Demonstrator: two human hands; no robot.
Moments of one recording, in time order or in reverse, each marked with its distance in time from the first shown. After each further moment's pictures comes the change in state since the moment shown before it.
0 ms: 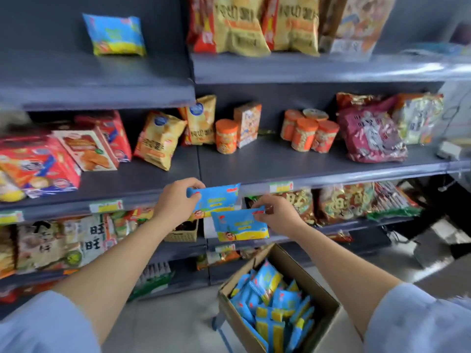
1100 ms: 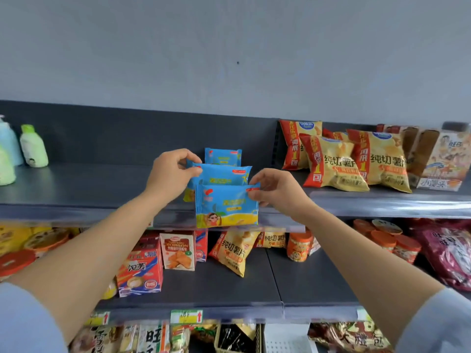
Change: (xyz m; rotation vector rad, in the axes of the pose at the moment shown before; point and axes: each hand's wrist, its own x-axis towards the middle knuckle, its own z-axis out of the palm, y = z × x) left_hand 0.123 -0.045 -0.338 -0.223 0.472 0.246; right_hand 0.133 -0.356 -0.040 0.354 0.073 -0.511
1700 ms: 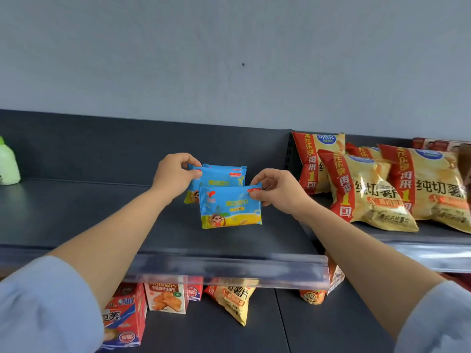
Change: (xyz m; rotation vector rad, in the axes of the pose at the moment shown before) left_hand 0.125 -0.058 0.064 0.034 0.041 -0.132; right_hand 0.134 0.061 -0.017 -0.057 -0.005 0.005
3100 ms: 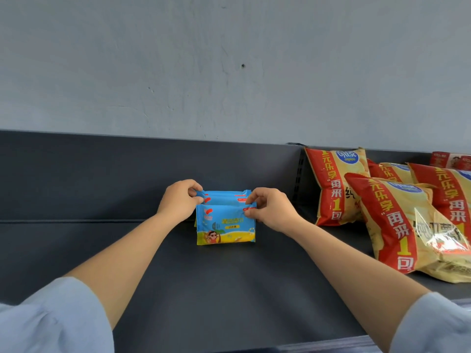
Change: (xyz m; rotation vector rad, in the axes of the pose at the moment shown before) left_hand 0.114 -0.069 0.065 0.109 -0.193 -0.004; right_hand 0.113 0.042 0.036 -0.290 0.082 0.144
